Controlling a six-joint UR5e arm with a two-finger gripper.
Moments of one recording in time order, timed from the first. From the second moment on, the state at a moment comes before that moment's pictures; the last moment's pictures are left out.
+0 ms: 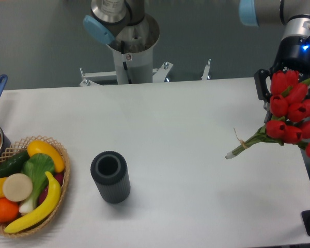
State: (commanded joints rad) arm 3.01 -1.87 -1.59 -0.76 0.35 0.92
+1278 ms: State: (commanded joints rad) arm 2.68 -1.86 -1.65 -0.76 1.43 0.98
